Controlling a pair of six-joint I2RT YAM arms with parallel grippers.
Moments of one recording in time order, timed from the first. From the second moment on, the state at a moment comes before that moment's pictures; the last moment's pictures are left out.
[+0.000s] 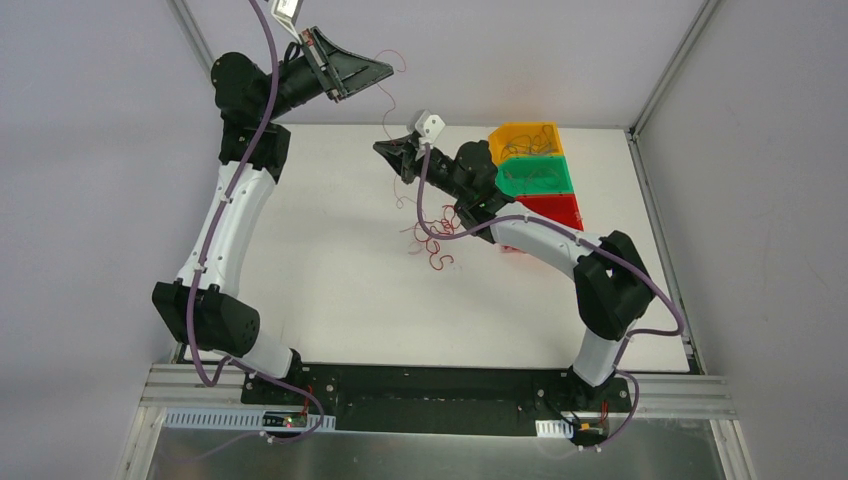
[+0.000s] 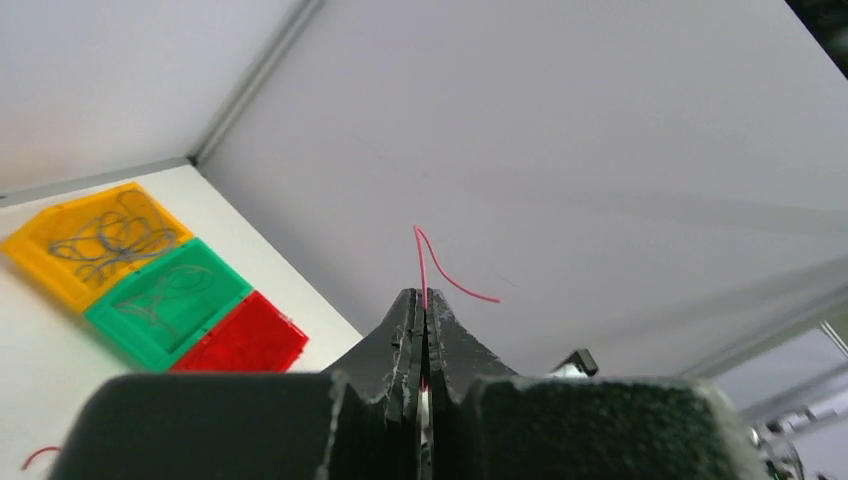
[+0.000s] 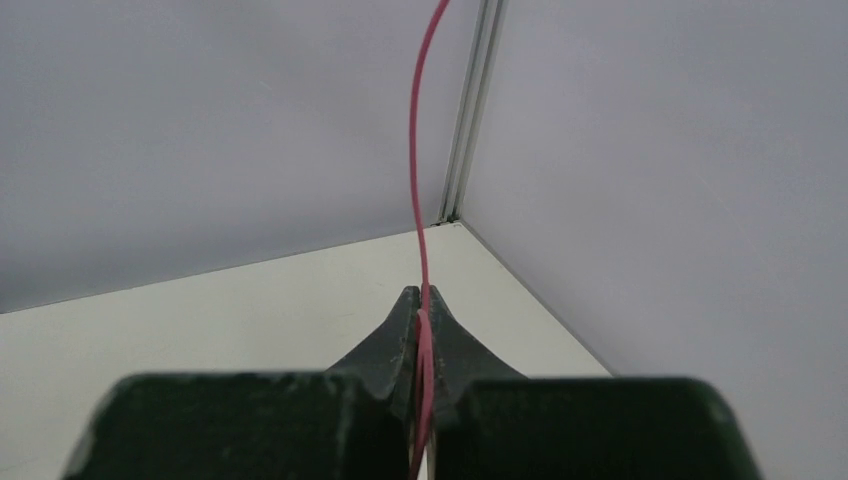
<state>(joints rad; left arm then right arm) -0.16 1.51 1.69 0.30 0.86 -1.16 0.76 1.78 1.35 0.71 -0.34 -0.08</state>
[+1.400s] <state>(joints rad) -0.14 1.63 1.33 -0.18 0.89 -0.76 0.26 1.47 1.51 0.20 -0.44 0.34</state>
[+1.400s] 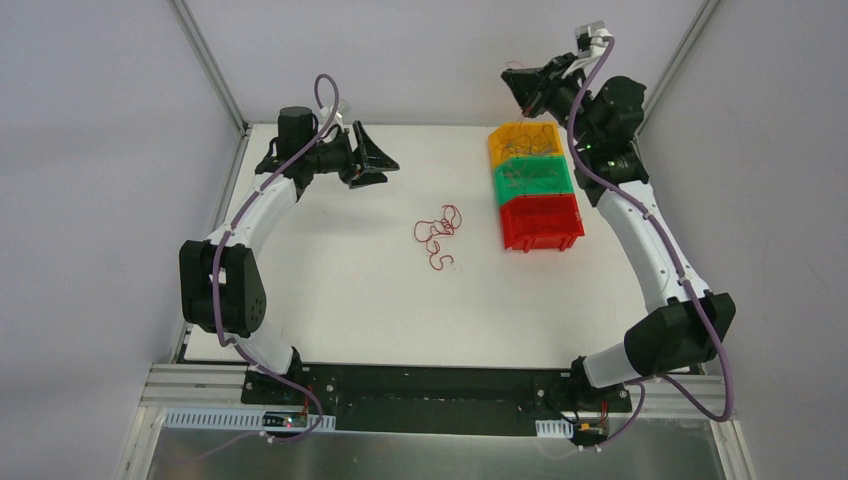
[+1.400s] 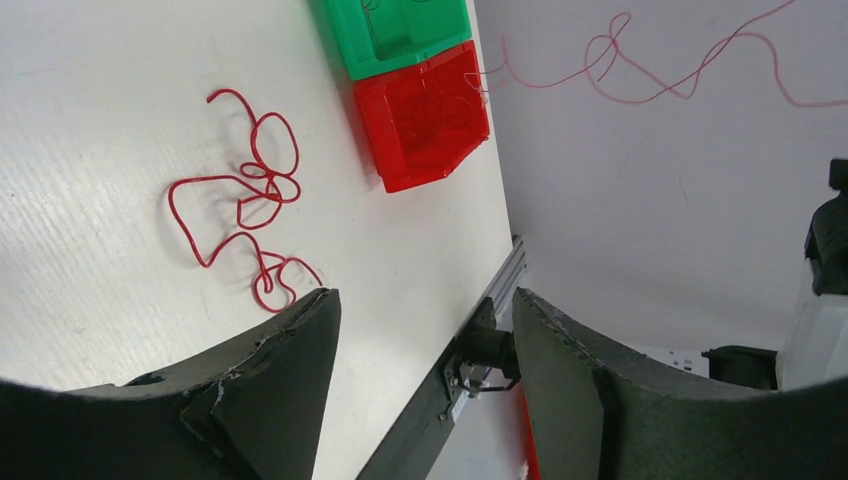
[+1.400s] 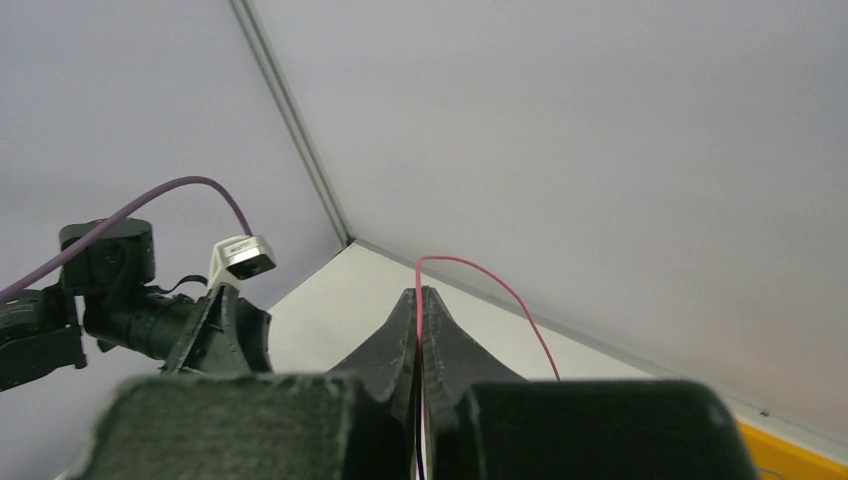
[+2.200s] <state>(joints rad) -0.14 1.63 1.31 -0.19 0.92 -0.68 0.01 1.74 1.71 0.19 -0.68 0.29</state>
